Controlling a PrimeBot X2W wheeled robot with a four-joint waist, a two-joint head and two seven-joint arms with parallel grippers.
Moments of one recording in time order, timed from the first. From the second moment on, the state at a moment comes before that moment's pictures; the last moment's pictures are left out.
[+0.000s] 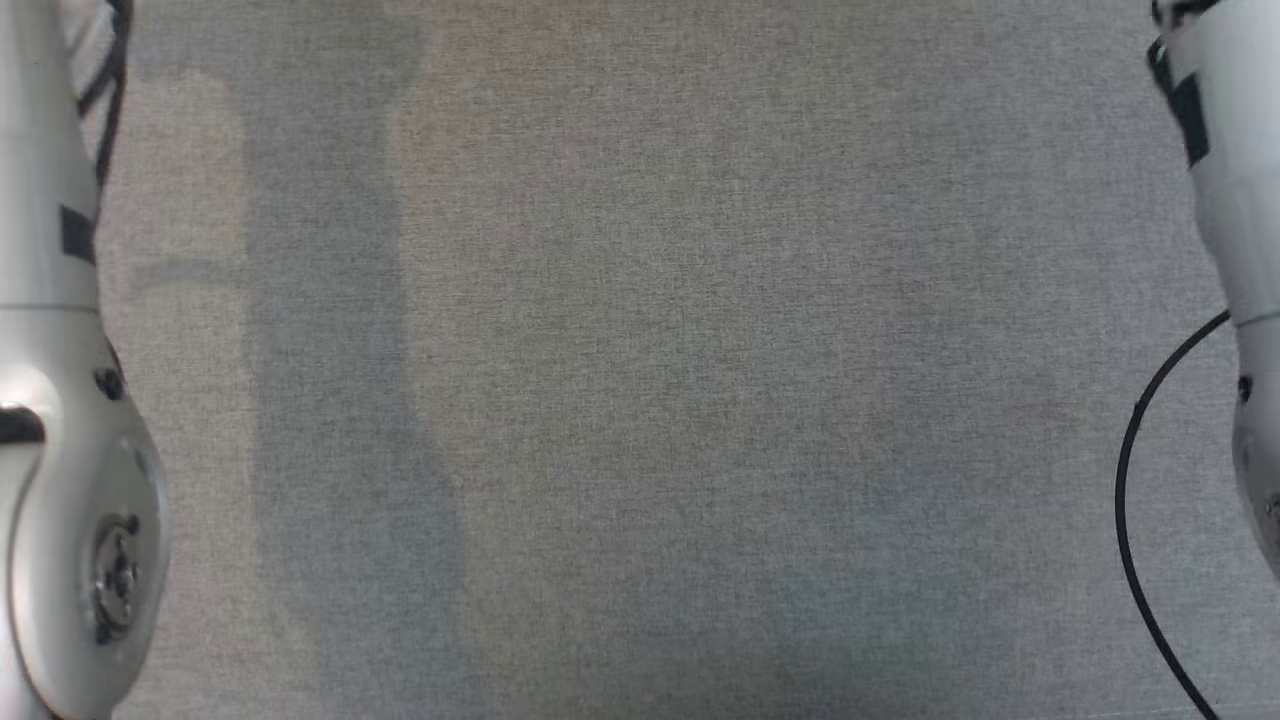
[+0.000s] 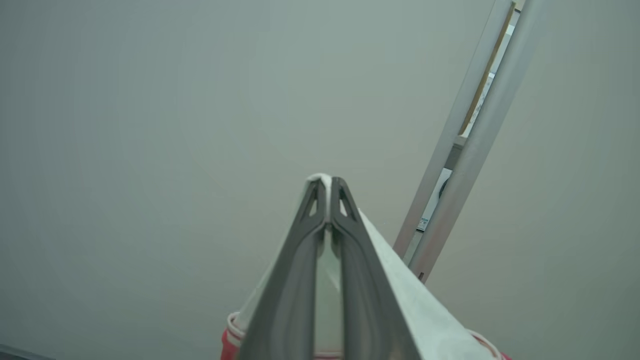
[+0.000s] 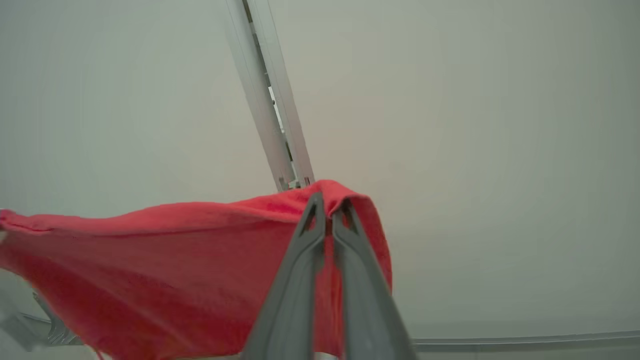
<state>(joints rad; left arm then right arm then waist) -1.50 0.13 0.00 0.88 -0.50 -0.11 -0.26 -1.38 -0.21 0.22 0.84 0.52 0.13 -0.26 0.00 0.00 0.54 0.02</state>
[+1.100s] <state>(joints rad) -0.45 0.37 -0.42 0.66 -0.54 -0.13 -0.22 -0.71 -0.46 0.93 0.74 0.98 0.13 -0.20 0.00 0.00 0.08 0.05</state>
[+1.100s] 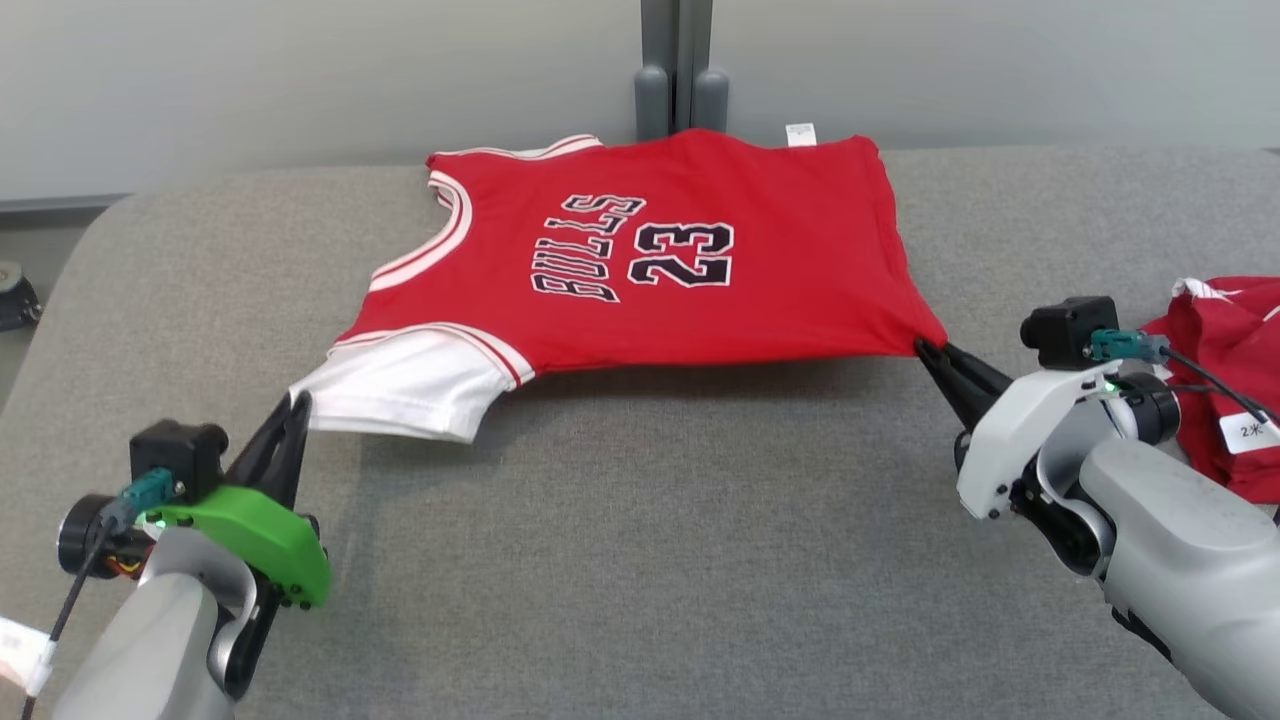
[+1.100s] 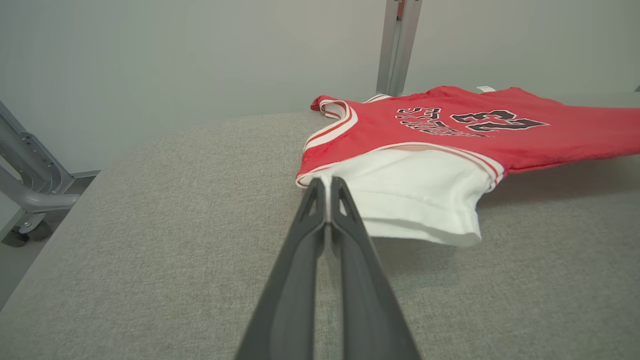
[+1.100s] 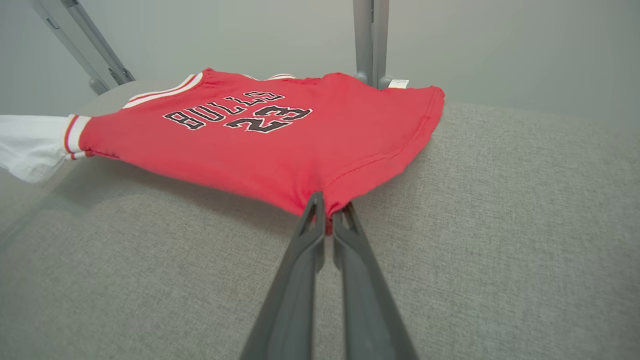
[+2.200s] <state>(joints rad) 0.15 0.83 -0.54 -0.09 -0.75 -0.08 0.02 -0.58 -0.79 1.24 0.33 1.43 0.13 0.25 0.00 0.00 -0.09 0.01</state>
